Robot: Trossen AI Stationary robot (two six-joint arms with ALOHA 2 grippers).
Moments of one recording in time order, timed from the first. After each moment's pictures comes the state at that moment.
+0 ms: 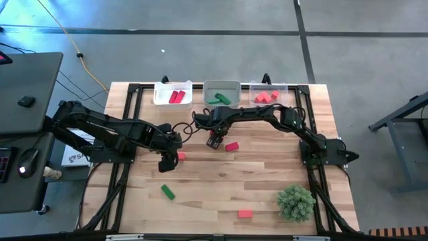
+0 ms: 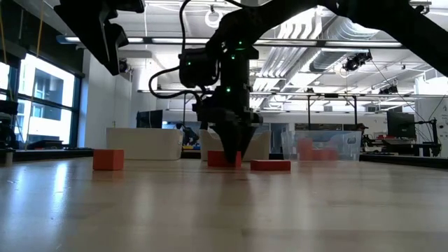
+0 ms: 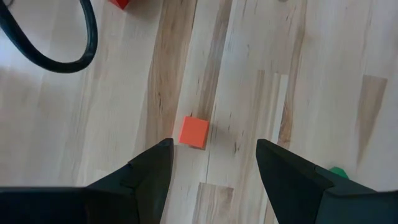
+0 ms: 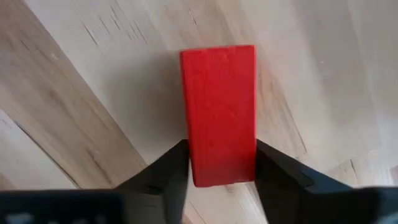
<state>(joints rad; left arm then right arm) -0.12 1.26 1.04 -0.97 -0.16 -0.38 -0.14 2.34 1.93 -1.11 0.07 0.34</state>
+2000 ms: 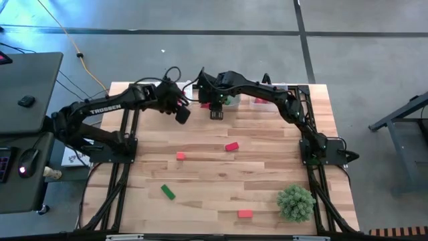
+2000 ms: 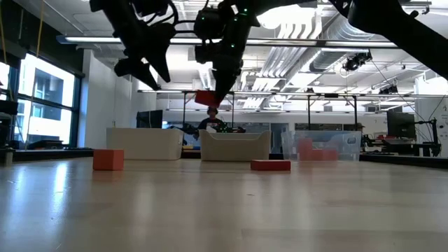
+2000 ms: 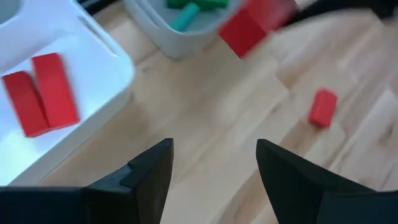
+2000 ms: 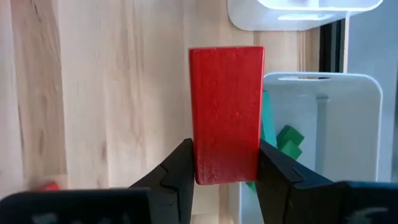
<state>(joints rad) 0.55 1.26 1.04 -0.73 -0.03 -0.43 -0.33 2.30 2.34 -1.25 0.05 -0.37</state>
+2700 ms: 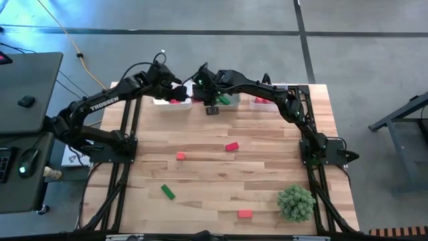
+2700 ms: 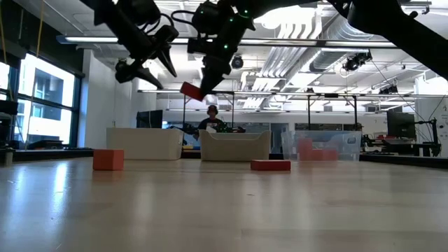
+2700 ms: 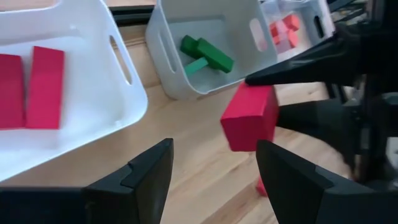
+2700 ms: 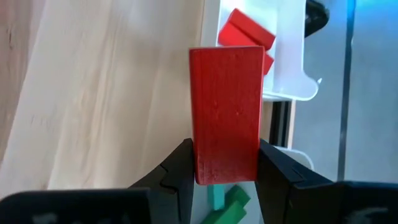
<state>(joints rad) 0.80 1.26 1.04 -0.59 0.19 -0.68 -0.34 2.30 2.34 -1.04 0.05 -0.60</state>
